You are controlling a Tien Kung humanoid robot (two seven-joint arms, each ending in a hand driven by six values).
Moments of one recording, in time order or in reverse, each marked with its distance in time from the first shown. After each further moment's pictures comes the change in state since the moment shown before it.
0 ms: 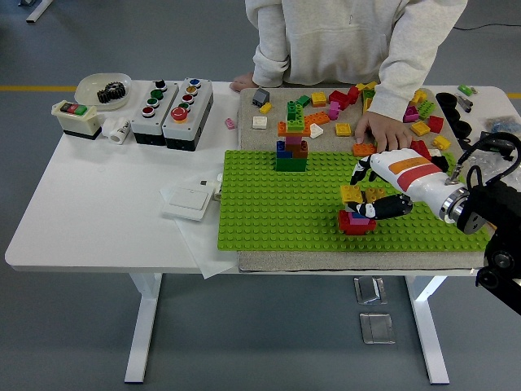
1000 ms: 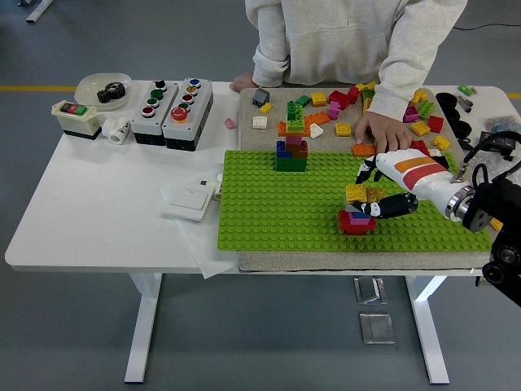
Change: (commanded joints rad) left arm 0.002 -0.001 0.007 0.000 -0.005 -0.001 -0.002; right arm 0.004 -0.009 0.010 -0.033 0.024 0.011 0.030
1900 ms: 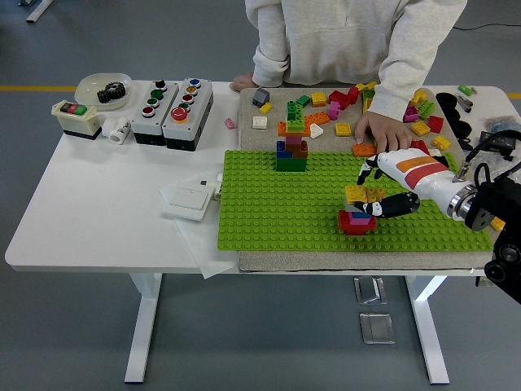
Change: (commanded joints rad) left arm -0.001 0.000 0.012 0.000 -0.016 0.004 -0.007; right arm 0.000 0.000 0.006 -0.013 -0.004 0.011 0.013
